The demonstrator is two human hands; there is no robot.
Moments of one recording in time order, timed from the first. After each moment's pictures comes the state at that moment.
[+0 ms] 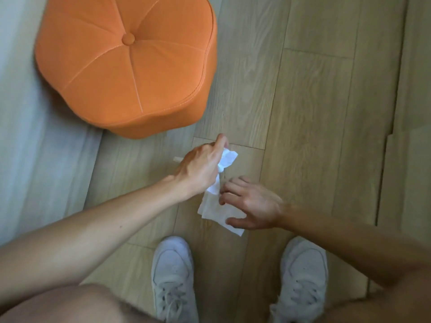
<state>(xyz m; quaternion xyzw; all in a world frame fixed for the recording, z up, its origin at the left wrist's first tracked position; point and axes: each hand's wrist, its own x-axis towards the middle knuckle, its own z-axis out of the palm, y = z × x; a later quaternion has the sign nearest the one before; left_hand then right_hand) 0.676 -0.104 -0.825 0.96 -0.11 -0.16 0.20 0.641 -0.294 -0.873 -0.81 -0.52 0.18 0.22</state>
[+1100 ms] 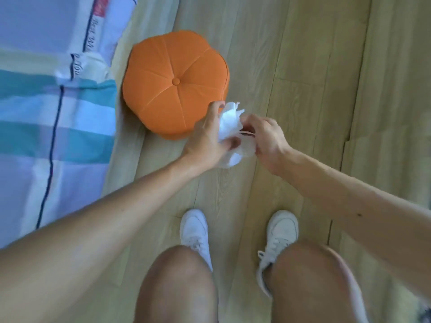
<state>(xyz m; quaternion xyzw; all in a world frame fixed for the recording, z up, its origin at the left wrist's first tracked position) 0.676 -0.099 -0.605 0.90 0.05 -0.09 0.43 0.706 -0.242 -0.610 -0.67 0.20 0.30 0.65</state>
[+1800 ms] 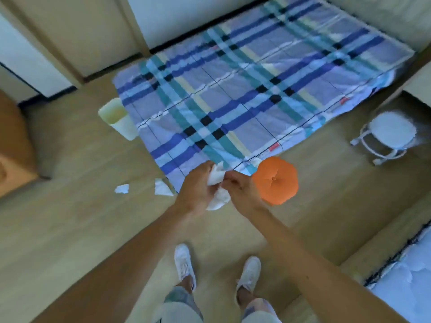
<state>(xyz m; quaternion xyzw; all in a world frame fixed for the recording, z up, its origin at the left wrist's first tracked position) 0.441 0.020 -0.039 0.84 0.38 0.10 0.37 0.549 -0.073 -0.067 -0.73 -0.27 0.43 0.46</state>
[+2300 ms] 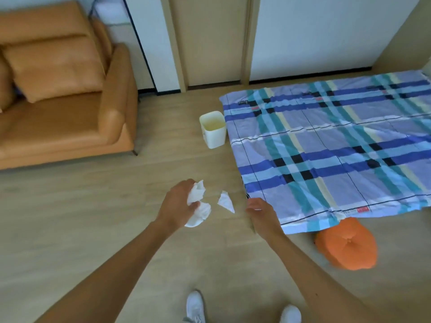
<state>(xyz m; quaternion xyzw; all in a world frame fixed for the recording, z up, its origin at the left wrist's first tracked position) 0.022 0.142 0.006 0.77 0.54 0.18 0.30 0.257 0.066 -0.037 -0.75 -0.33 0.47 0.32</state>
